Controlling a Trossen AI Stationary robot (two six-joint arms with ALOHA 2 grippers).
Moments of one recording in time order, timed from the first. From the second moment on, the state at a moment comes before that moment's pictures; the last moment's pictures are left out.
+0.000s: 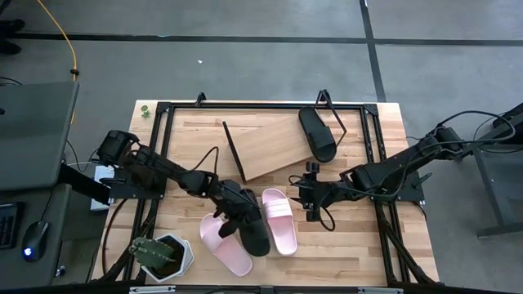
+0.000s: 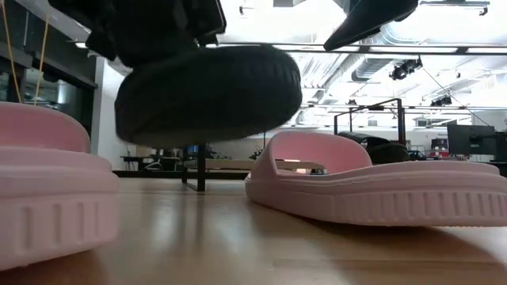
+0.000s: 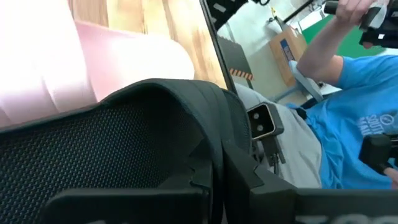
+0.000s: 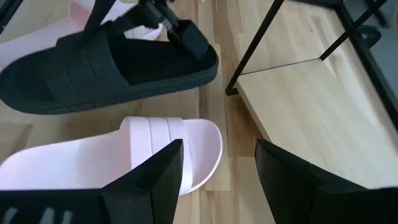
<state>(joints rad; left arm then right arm) -0.14 1.65 0.78 0.32 0.42 -0.50 0.40 1.34 0.98 -0.39 0.43 0.11</state>
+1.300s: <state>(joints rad) -0.14 1.38 0.78 0.15 0.29 -0.41 0.68 1.71 1.26 -0.24 1.01 -0.52</state>
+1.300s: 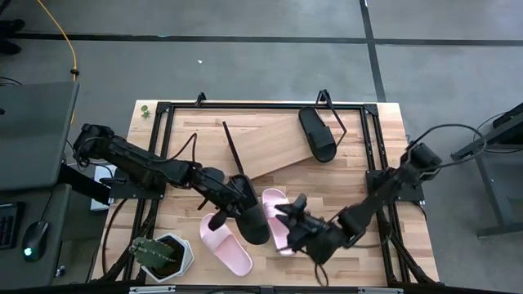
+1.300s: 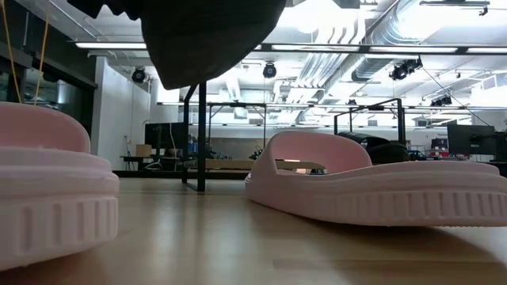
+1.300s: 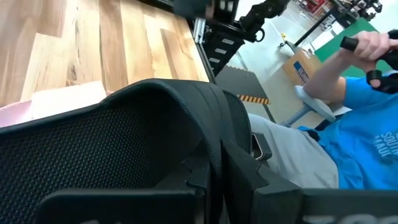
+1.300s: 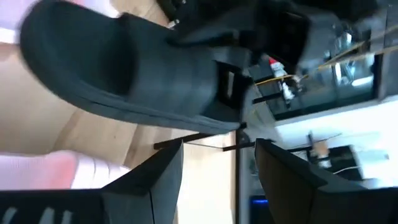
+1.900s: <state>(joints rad) -0.14 1.29 0.78 0.11 0.28 -0.35 0.73 1.90 1.54 -0.38 1.12 -0.58</state>
